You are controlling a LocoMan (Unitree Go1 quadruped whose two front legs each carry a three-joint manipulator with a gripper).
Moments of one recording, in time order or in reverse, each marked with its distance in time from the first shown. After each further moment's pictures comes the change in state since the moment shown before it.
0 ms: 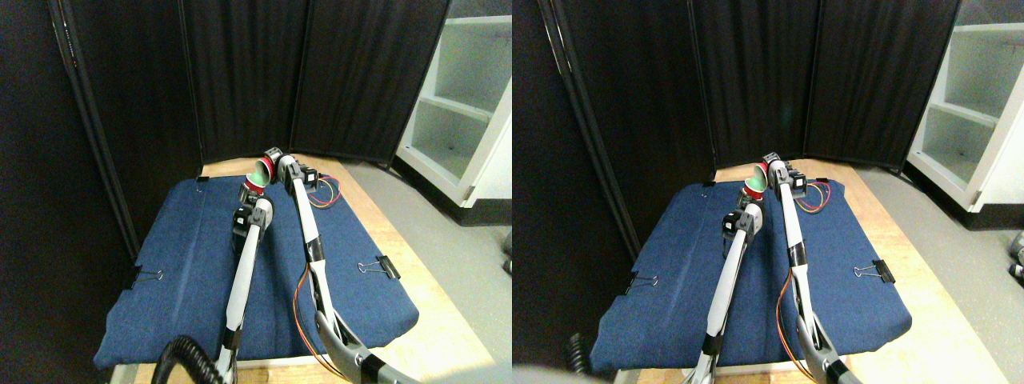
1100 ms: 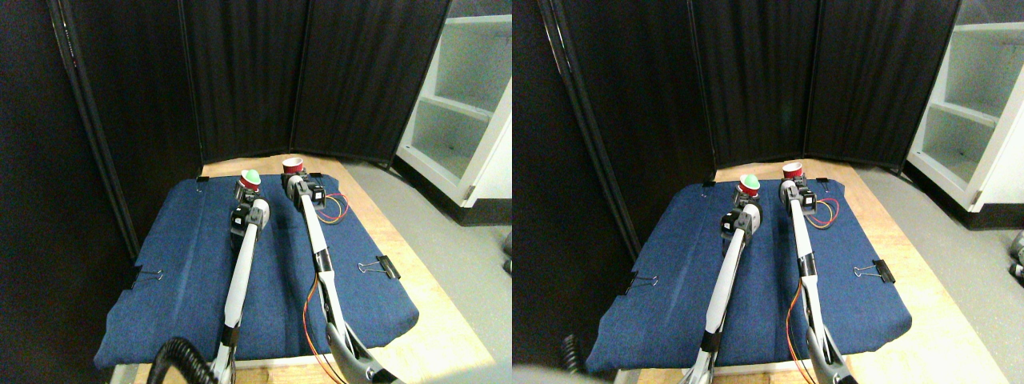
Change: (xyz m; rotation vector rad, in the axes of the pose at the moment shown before) right arm -0.005 -0.057 -0.052 1.723 -0.278 -0.427; left arm 0.006 0.003 0.016 -0.032 -0.091 -0.019
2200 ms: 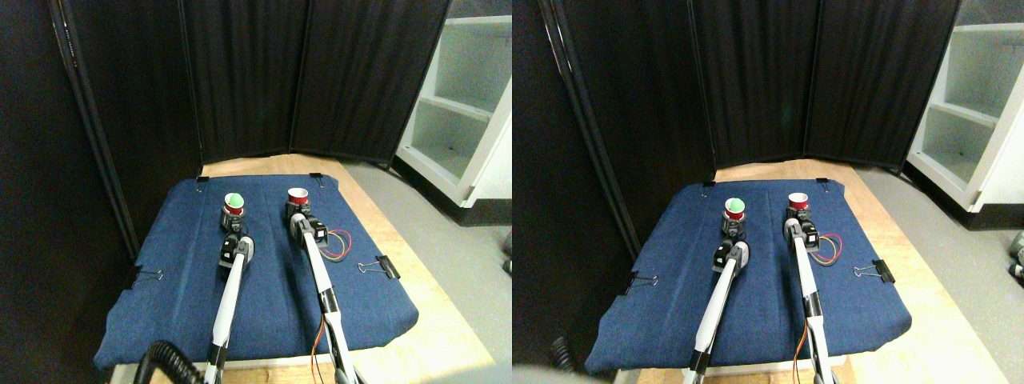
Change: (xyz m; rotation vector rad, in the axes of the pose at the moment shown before) right arm -0.005 -0.066 0.000 0.128 -0.007 -0.038; left arm 0.028 0.074 0.013 -0.178 -0.115 -0.021
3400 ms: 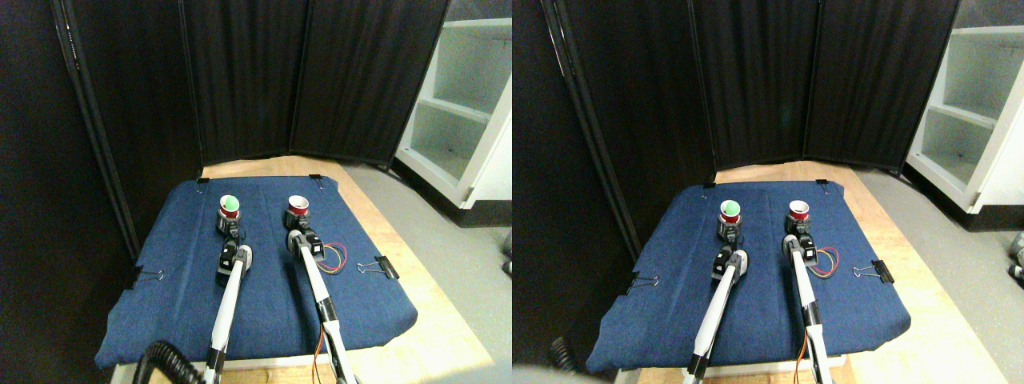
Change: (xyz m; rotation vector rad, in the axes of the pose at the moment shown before) right arm 0.012 -0.040 0.006 0.022 -0.001 -0.042; left arm 0.001 0.010 0.012 -0.016 -0.120 -0.032
